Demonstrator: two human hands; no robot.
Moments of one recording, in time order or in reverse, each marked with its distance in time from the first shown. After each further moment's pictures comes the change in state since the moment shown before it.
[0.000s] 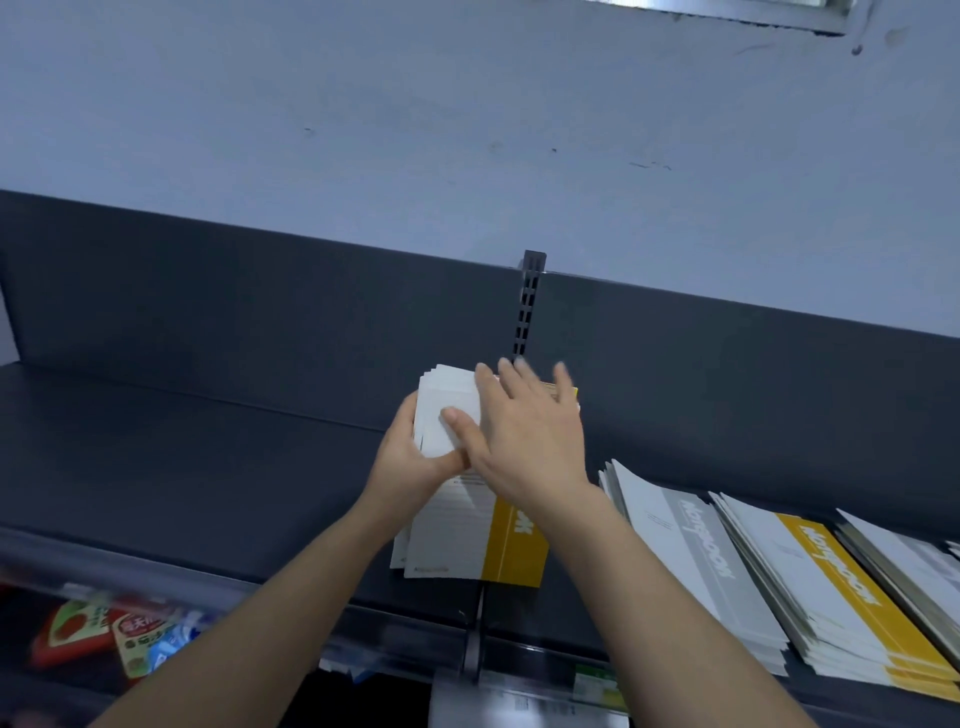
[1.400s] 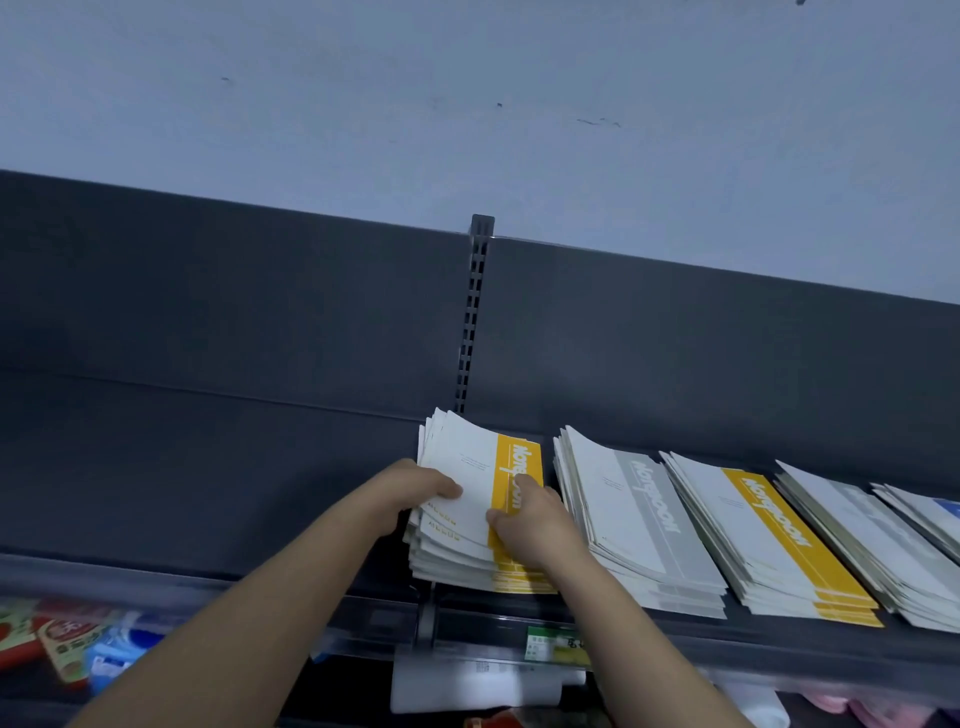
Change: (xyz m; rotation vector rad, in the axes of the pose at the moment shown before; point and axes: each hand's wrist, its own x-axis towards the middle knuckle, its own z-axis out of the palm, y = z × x) left_hand 0.007 -0.023 0.048 0.262 -0.283 -0.790; right_hand -0.075 0.061 0.066 0.505 -0.559 0.620
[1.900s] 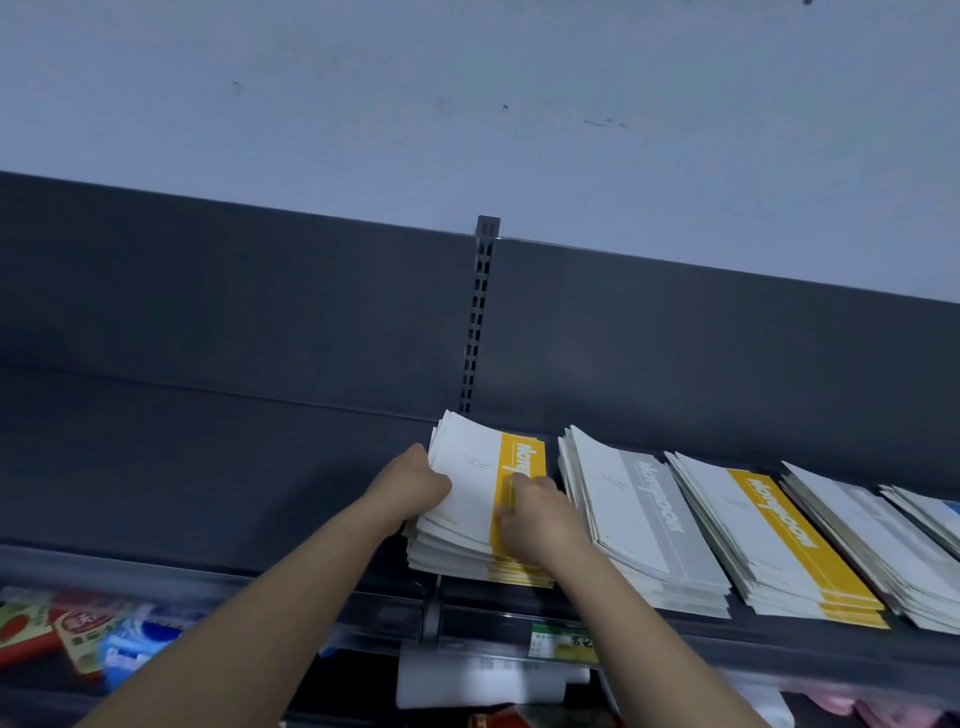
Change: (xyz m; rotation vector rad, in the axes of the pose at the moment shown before) left_hand 0.002 -0.004 0.001 0.342 0.184 0.157; right_hand 0.001 -0.004 -0.001 -0.300 0.012 -0.099
